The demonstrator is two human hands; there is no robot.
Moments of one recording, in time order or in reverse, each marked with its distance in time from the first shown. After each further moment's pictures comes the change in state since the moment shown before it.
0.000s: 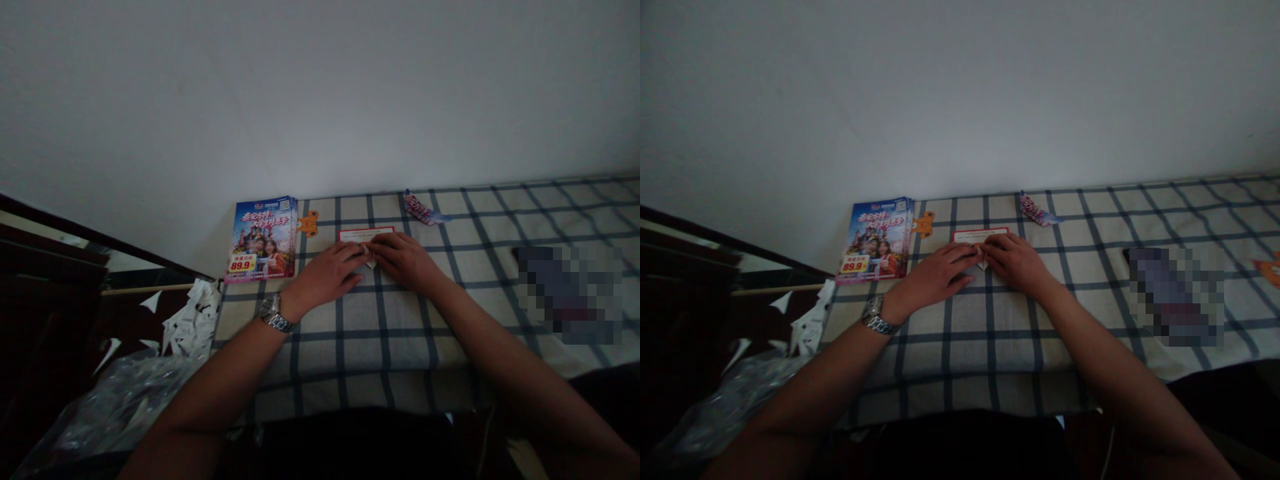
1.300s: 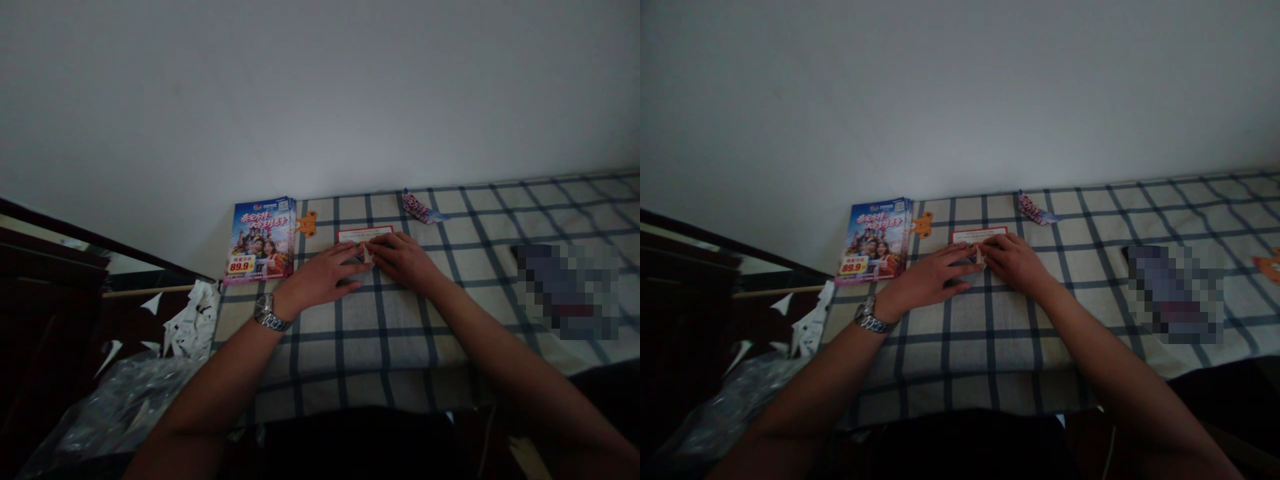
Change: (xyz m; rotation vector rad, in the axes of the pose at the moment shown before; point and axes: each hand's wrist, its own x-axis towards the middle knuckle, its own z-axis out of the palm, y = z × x) left_hand -0.008 -0.006 -0.007 -0.041 -0.054 0.047; right_hand 0.000 0.000 0.001 0.017 -0.003 -0.001
